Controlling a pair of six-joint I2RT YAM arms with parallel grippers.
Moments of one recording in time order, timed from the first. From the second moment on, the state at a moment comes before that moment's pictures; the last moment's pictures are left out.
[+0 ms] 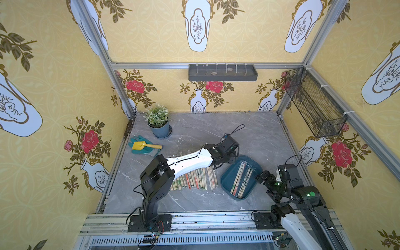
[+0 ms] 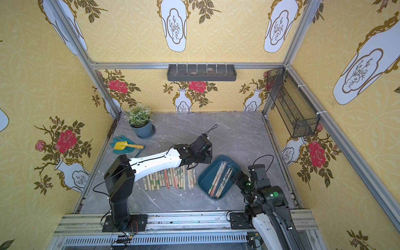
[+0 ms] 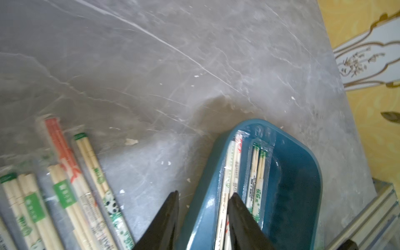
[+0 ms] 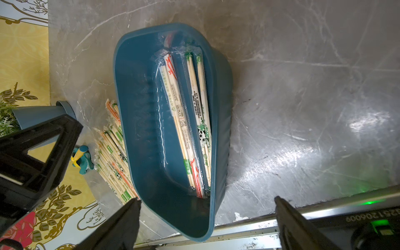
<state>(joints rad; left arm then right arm) -1.04 1.94 1.53 -0.50 -0.12 -0.69 0.29 0.49 0.60 -1.13 -0.22 1.01</state>
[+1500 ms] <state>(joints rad) -1.16 2.25 1.71 -0.64 -0.12 -0.49 0.29 0.49 0.60 -1.14 -0.22 1.02</state>
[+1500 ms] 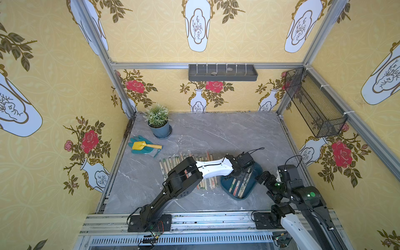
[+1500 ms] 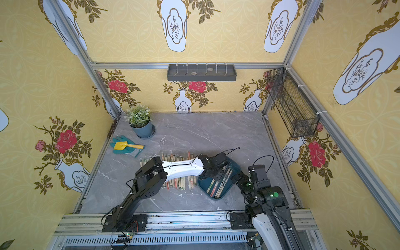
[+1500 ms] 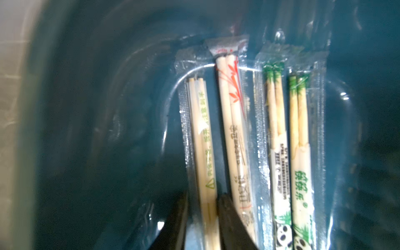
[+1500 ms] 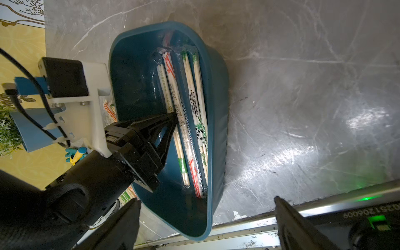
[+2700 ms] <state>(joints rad) -0.99 1.77 1.40 -0.55 -0.19 -0.71 0.29 0.51 0.61 -1.15 -0.21 1.02</state>
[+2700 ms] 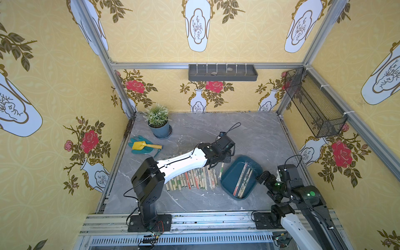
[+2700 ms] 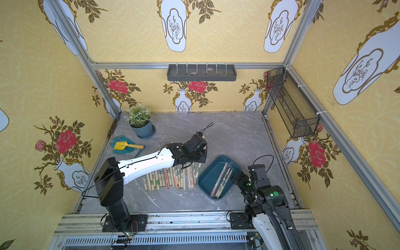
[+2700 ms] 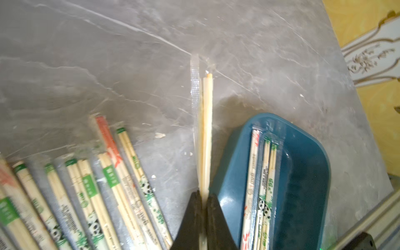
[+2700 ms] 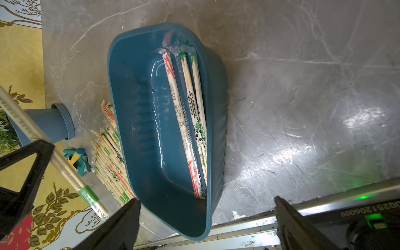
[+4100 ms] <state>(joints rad) -0.96 1.93 1.19 -0.31 -0.17 -1.03 0.29 0.52 0.64 -1.16 -0.20 1.01</state>
